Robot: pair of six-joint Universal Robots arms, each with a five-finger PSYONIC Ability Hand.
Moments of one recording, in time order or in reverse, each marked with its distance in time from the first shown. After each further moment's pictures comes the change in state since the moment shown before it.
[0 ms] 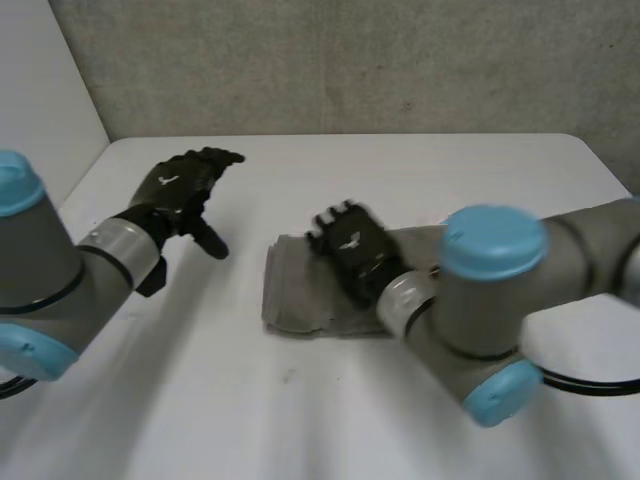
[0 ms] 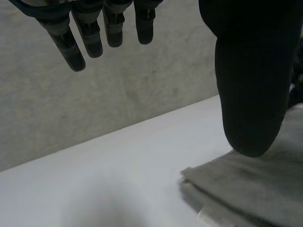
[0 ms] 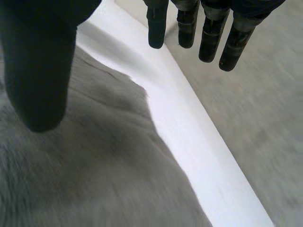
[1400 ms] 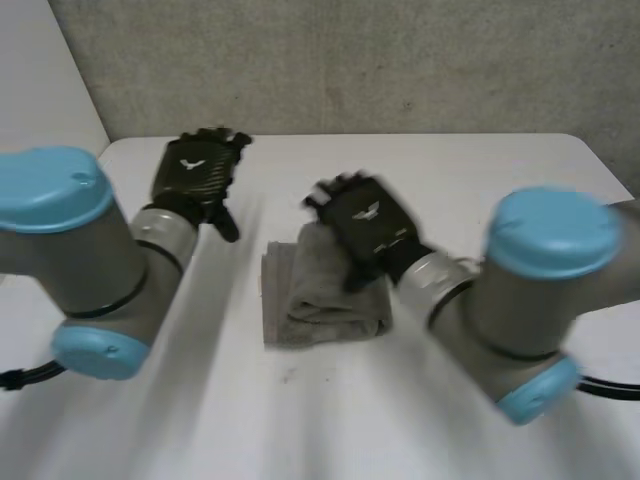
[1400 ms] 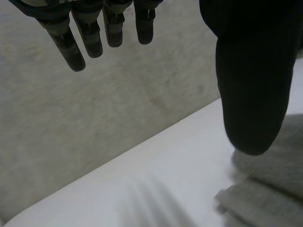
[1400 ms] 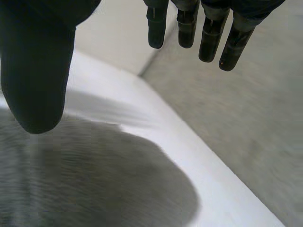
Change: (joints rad) left arm -0.190 -0.064 0.119 0.033 -0.314 0.169; right arm -0.044 -0.153 0.105 -0.073 -0.073 0.292; left_hand 0.000 0.000 0.000 -0.001 -0.003; right_hand 0.000 0.000 0.000 -0.001 0.000
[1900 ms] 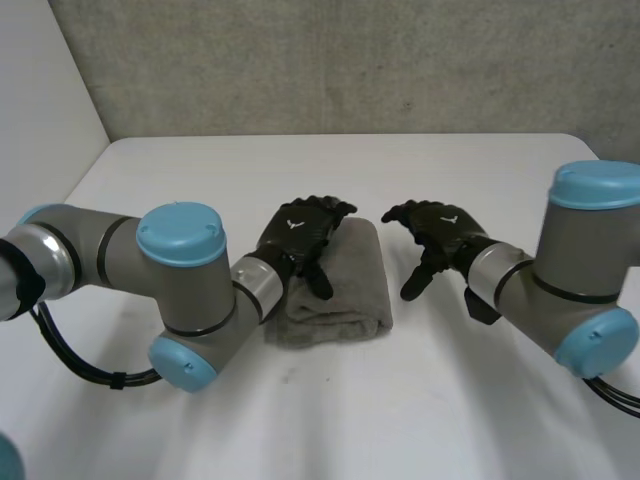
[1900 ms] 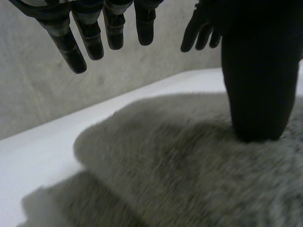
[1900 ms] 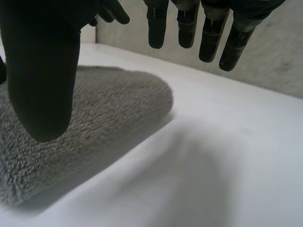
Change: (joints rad) left arm -0.105 -0.340 0.193 -0.009 0.226 -0.134; right arm -0.233 0.139 -0.106 0.228 -0.065 0.302; left_hand 0.019 0.031 0.030 0.029 0.002; right_hand 0.000 0.000 0.000 0.000 -0.005
